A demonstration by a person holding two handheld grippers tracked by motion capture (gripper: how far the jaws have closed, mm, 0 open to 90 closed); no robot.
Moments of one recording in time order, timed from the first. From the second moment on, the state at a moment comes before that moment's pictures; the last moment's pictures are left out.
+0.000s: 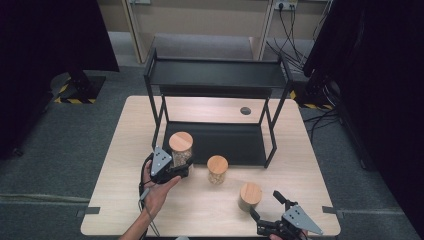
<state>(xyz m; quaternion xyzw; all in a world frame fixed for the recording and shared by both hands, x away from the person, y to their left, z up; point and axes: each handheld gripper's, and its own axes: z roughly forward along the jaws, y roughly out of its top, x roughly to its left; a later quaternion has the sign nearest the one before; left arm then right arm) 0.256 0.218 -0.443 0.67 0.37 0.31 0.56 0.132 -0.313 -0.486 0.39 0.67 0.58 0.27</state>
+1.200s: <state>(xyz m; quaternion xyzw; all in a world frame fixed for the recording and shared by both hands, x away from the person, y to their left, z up) 0.325 0.183 -0.453 0.65 0.42 0.34 0.53 0.132 -0.315 -0.487 0.39 0.67 0.58 0.26</state>
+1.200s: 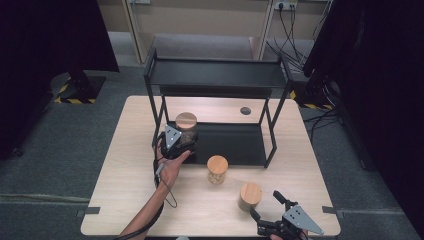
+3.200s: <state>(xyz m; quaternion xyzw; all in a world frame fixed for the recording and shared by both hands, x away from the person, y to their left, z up) 0.267 0.181 -0.441 0.65 0.43 0.32 0.54 0.131 -0.315 -0.487 0.38 0.66 0.59 0.26</state>
